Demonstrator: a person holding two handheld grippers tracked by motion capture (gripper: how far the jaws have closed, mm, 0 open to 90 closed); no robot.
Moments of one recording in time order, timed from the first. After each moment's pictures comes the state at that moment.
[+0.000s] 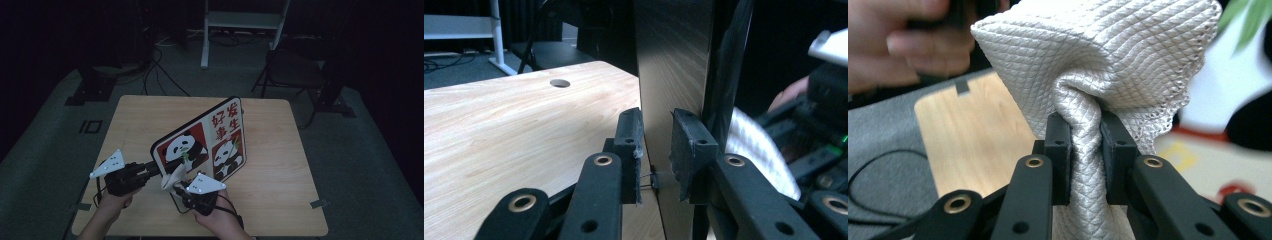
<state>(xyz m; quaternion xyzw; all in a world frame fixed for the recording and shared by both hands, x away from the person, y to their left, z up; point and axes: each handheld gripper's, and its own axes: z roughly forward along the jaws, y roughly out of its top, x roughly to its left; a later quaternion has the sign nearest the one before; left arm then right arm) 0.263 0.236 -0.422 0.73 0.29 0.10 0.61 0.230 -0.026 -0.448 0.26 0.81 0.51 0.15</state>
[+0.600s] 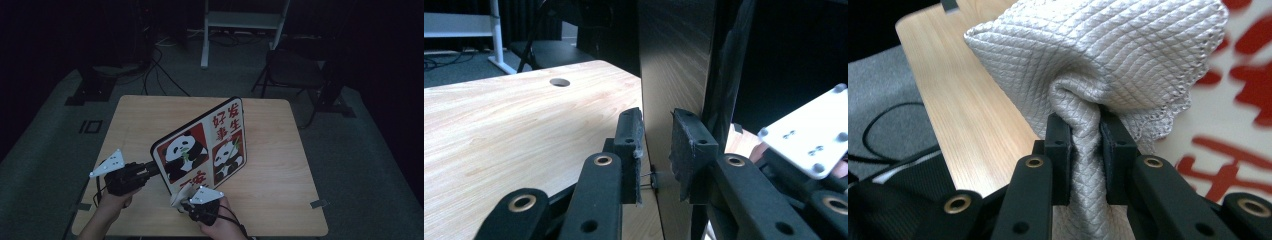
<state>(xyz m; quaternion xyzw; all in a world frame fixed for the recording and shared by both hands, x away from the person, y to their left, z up) 0.264 0.237 -0.422 0.73 0.29 0.10 0.61 0.224 -0.036 -0.506 0.28 0.85 0.44 0.10</state>
